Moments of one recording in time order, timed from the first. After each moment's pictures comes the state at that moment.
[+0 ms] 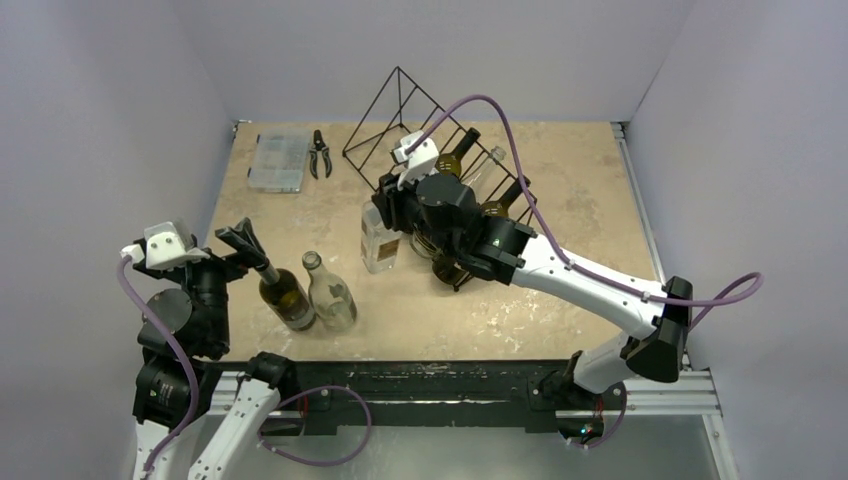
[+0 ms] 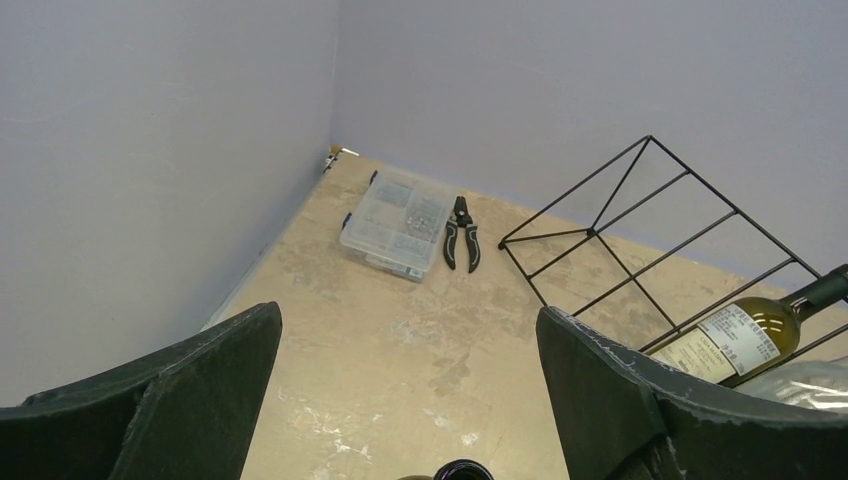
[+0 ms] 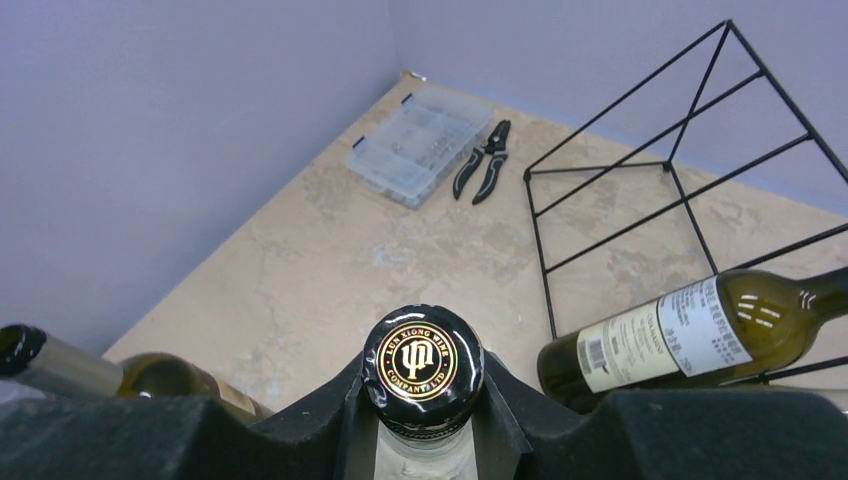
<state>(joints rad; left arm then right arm) -0.28 0.33 0.95 -0.54 -0.55 -0.18 1.08 1.47 1.46 -0.20 0.43 0.23</state>
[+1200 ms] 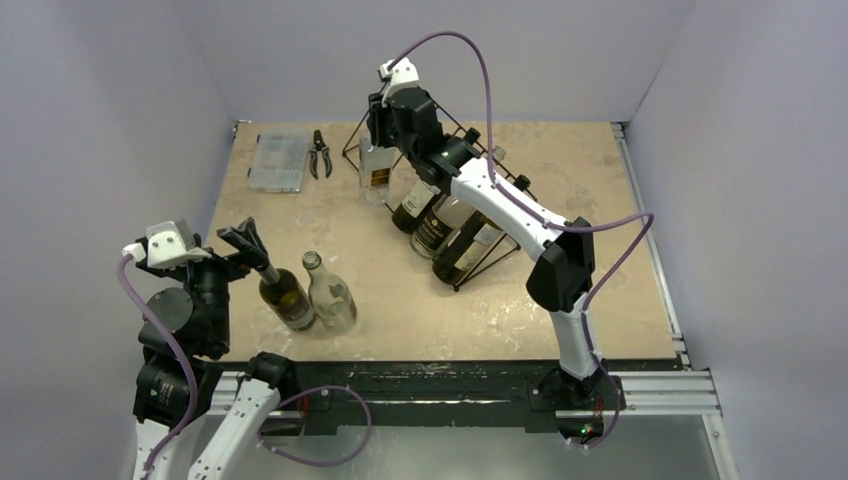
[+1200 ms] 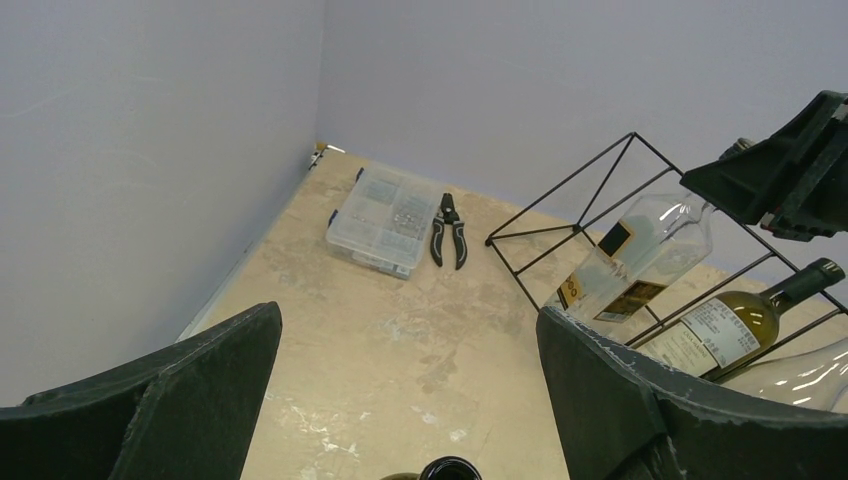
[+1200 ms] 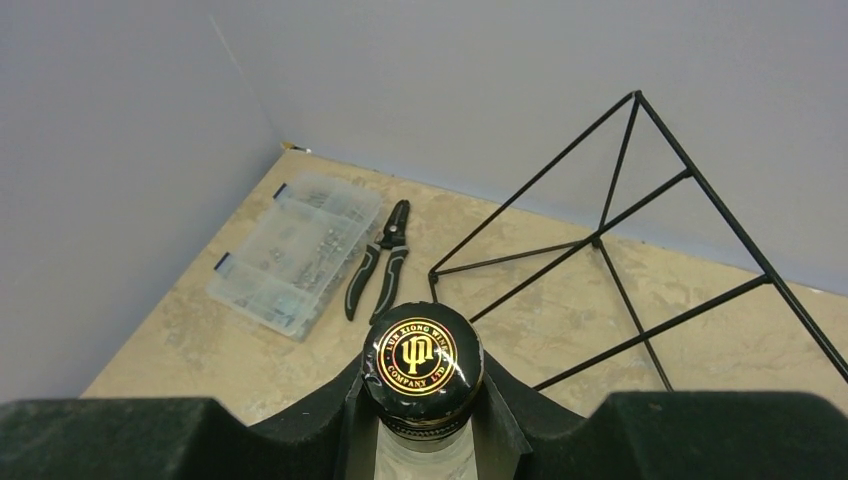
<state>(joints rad) -0.28 0.34 0.95 -0.54 -0.52 -0.20 0.78 2.07 2.13 -0.23 0.30 0.21</state>
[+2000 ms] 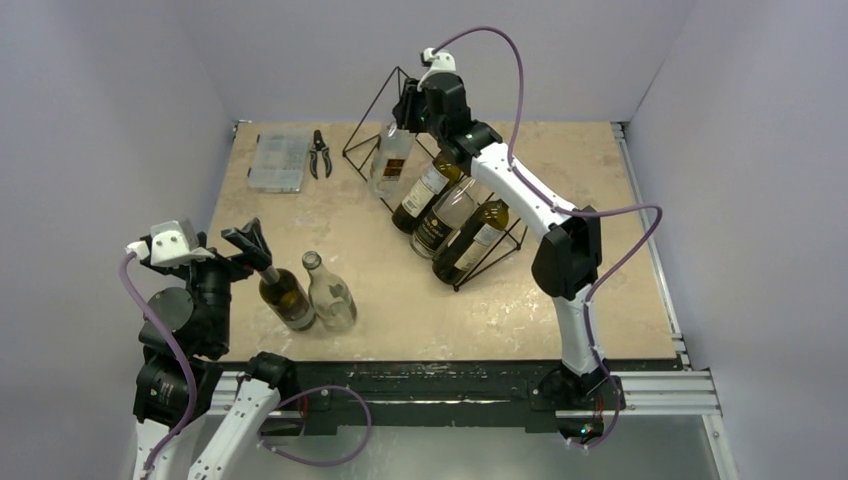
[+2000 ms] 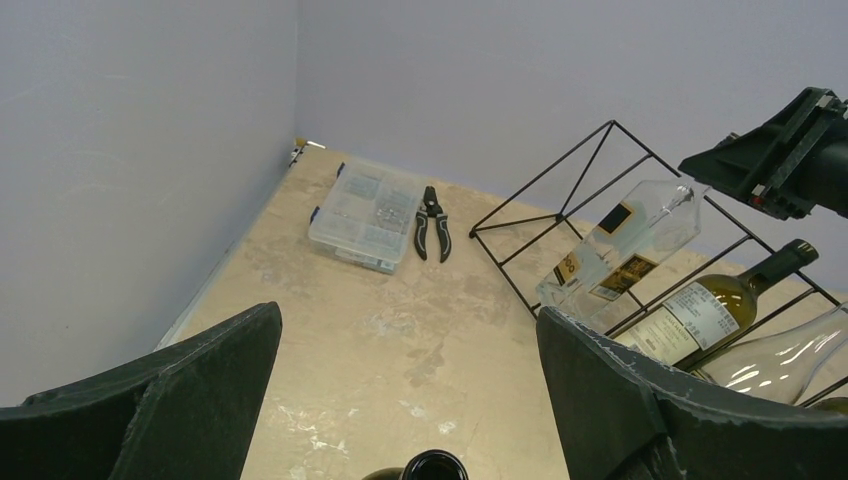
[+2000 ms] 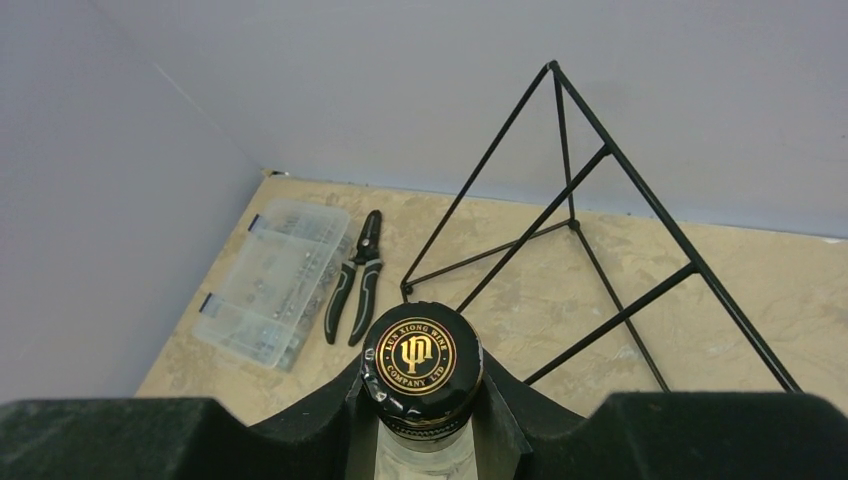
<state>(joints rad) -0.28 0.34 0.95 -0.55 -0.48 -0.21 0.61 2.11 2.12 -0.22 0.16 0.38</state>
